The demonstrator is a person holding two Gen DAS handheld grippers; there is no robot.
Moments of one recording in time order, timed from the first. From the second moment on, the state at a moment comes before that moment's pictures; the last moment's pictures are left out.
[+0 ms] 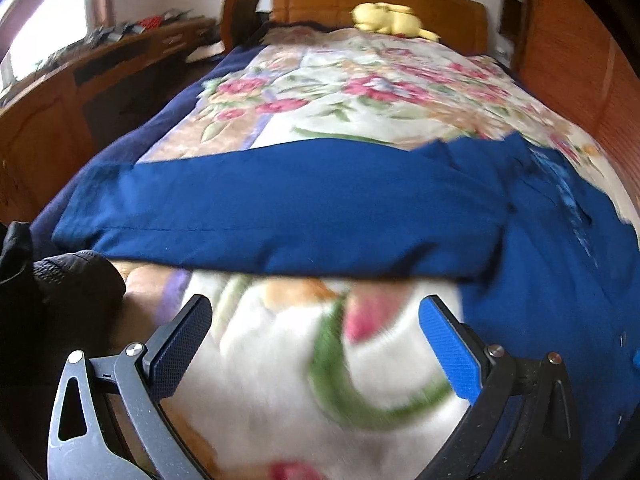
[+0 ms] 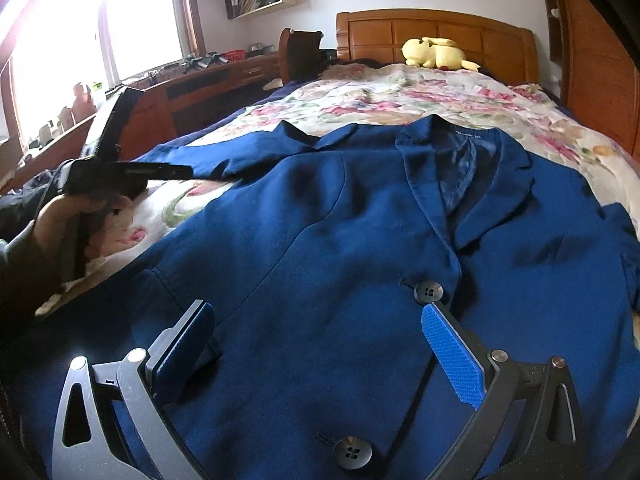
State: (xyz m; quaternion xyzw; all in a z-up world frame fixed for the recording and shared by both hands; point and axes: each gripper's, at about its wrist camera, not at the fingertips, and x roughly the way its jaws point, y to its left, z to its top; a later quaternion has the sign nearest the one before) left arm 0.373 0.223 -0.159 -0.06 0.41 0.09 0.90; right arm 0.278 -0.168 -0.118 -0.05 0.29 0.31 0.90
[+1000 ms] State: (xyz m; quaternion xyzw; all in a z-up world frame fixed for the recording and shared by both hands) left arm 0.435 0.289 -0.194 -0.16 0.45 0.14 0.86; right arm 0.286 -0.147 -0.112 -0.07 0.28 0.32 0.90
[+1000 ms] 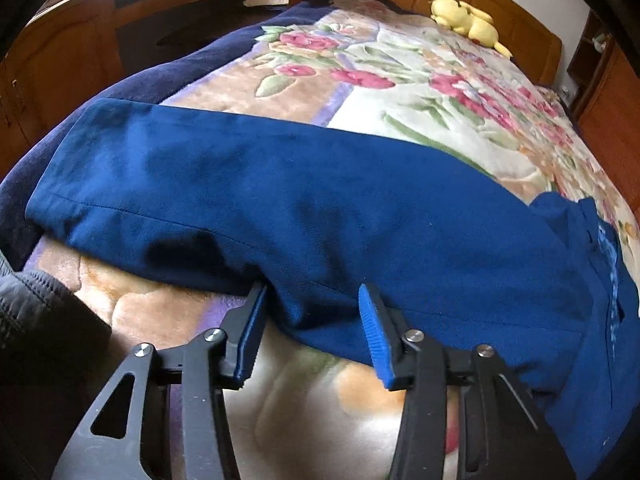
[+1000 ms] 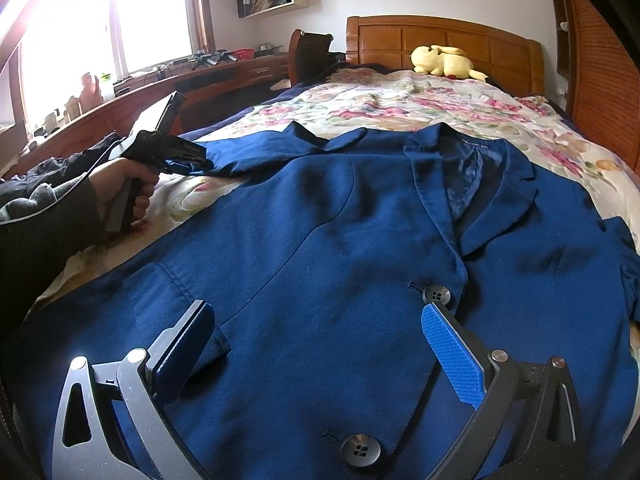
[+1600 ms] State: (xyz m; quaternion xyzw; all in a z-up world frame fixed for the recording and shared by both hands) left arm 0.405 0.175 -0.087 -0.04 0.39 0.02 0.92; right arm 0.289 -0.153 -0.111 -0.06 0.28 0.31 0.91
